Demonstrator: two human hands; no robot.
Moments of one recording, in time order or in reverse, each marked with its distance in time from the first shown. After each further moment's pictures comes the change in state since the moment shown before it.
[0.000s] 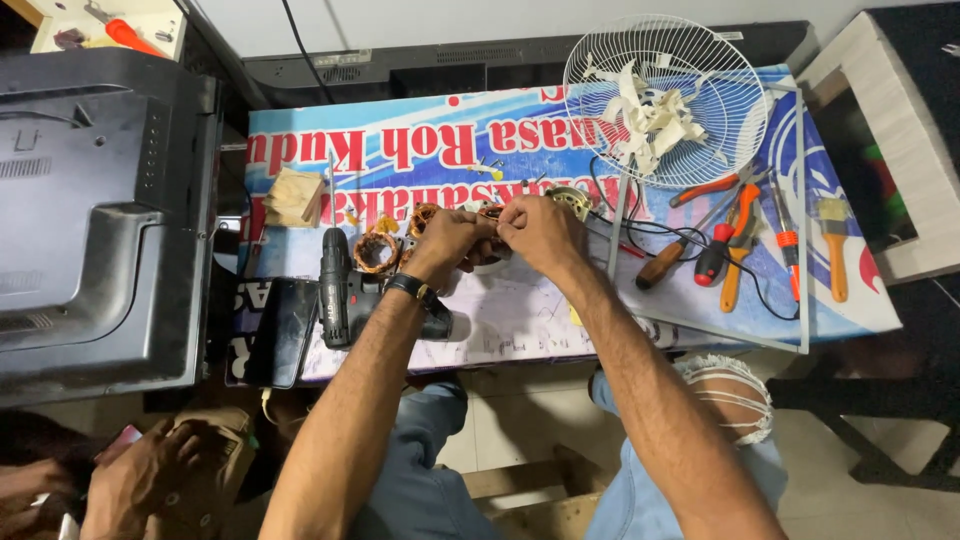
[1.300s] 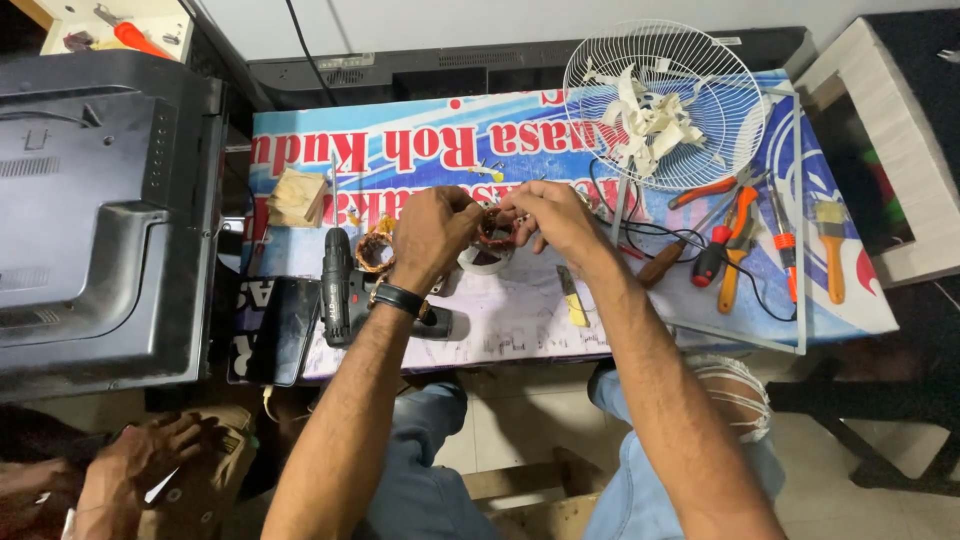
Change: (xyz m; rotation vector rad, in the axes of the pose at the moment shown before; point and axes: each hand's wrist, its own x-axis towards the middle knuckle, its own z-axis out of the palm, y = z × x) left_hand -0.063 0.057 -0.014 0.585 0.245 0.366; right_hand -0.023 -0.017 -0.038 0.780 -0.079 -0.036
